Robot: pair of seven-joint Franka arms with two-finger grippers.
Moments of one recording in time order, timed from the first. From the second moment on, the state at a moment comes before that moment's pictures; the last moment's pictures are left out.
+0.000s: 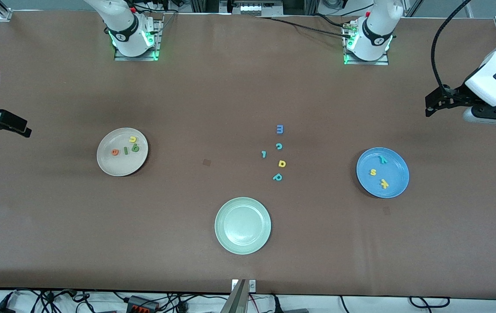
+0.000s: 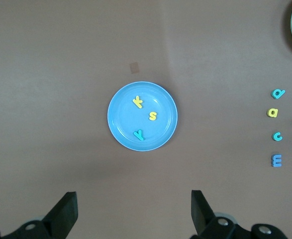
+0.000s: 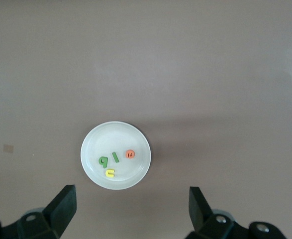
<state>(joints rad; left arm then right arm) -0.04 -0.02 -0.03 -1.68 0.02 1.66 0.03 0.03 0.13 -0.11 -1.53 0.01 1.66 -0.01</state>
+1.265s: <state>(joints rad) -0.04 -0.02 -0.03 -1.68 0.02 1.66 0.03 0.03 0.01 -0.10 -1.68 0.00 1.72 -0.02</state>
